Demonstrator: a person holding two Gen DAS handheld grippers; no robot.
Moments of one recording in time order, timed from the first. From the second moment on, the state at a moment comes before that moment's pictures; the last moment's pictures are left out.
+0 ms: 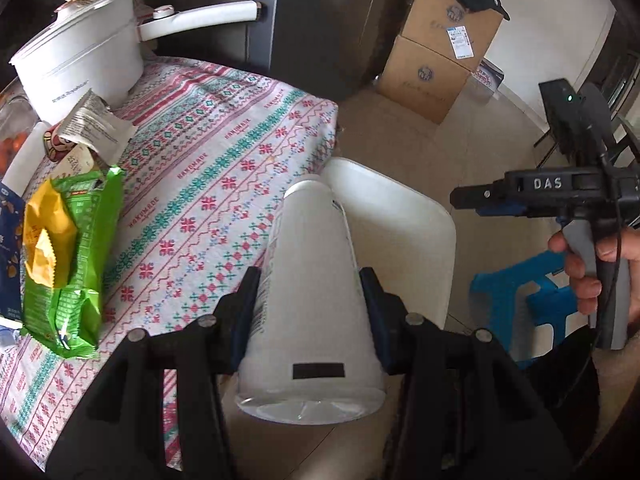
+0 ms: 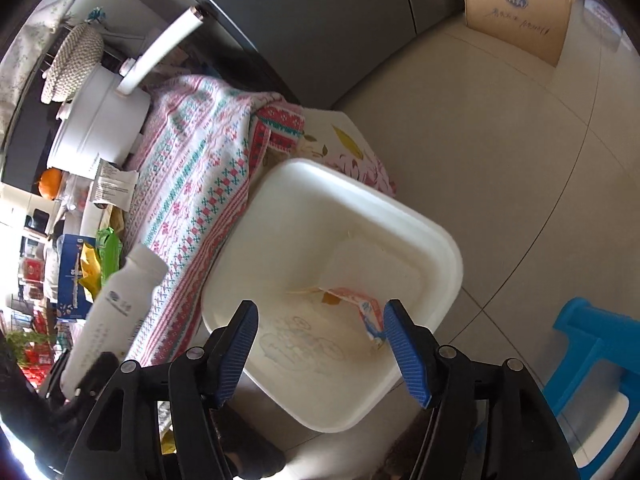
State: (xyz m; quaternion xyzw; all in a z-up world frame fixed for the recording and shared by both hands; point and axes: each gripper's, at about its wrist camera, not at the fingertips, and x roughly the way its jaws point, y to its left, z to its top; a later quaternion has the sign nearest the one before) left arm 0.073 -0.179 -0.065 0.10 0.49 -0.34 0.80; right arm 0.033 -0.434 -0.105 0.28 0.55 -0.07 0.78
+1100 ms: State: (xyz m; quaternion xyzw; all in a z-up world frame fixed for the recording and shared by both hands) left arm 0.087 -0.185 -0.076 0.10 0.52 -0.29 0.80; right arm 0.020 -0.454 -0.072 0.29 0.49 -0.09 0.82
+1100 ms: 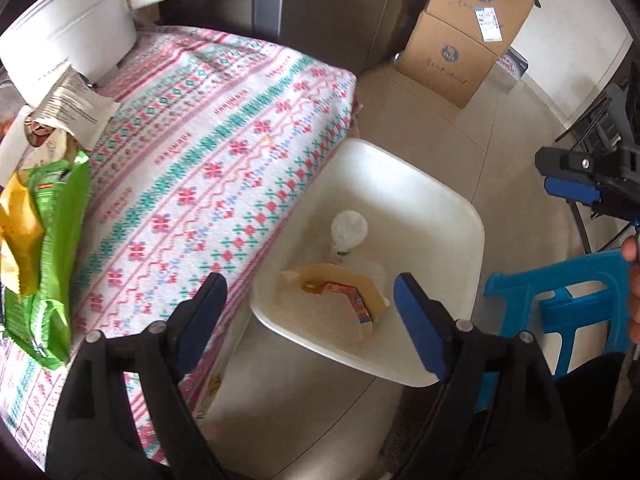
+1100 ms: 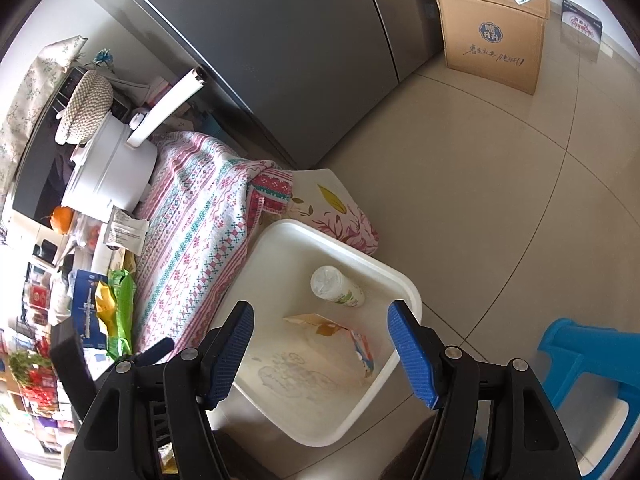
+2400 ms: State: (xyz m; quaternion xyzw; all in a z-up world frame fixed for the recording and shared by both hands) left arm 0.204 0.099 -0.054 -0.12 0.50 -0.05 0.86; right arm 0.119 -0.267 -0.068 0.17 0.50 0.00 0.85
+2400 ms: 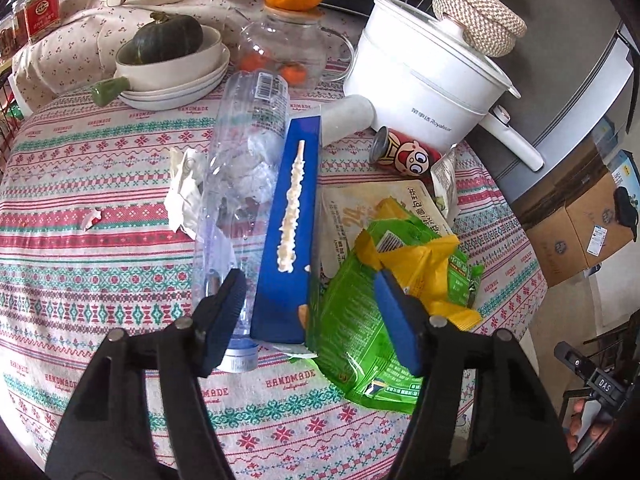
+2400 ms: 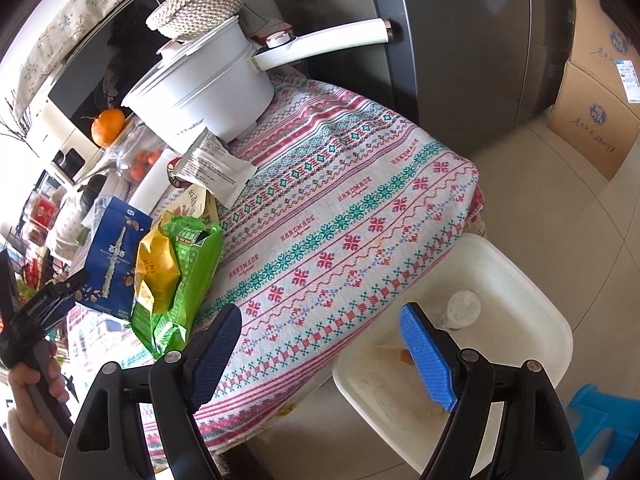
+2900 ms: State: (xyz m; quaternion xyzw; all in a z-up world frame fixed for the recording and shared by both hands) left arm 0.187 0.103 -0.031 -0.12 0.46 -0.05 0.88; right arm 0.129 -0.224 -0.067 0.15 0.50 0.03 0.85
